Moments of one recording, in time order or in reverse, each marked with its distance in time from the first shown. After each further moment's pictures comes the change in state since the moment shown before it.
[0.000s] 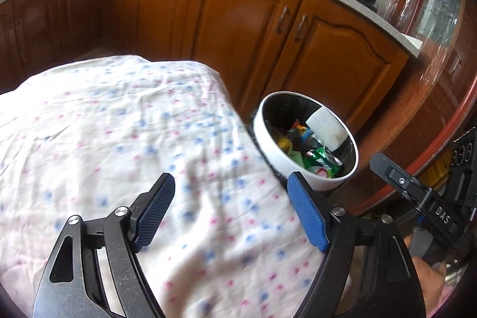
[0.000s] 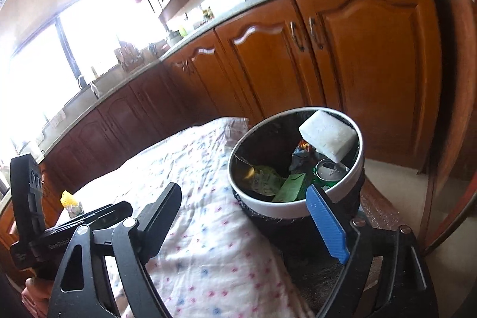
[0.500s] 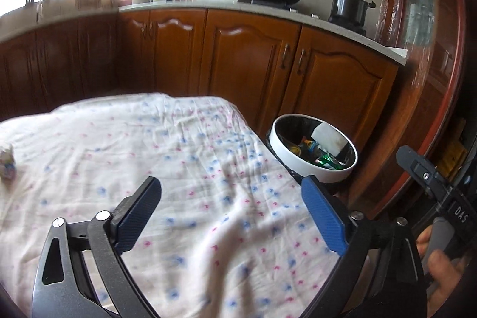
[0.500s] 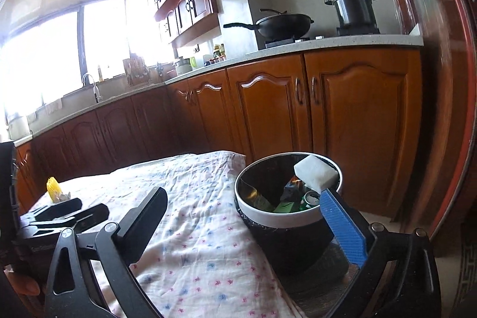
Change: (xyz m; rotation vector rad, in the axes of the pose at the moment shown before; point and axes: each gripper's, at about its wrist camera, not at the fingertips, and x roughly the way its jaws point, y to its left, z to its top) left arm -0.074 0.012 -0.047 0.075 -0.231 0.077; right arm -0.059 0.049 -0.025 -0.191 -0.205 -0.096
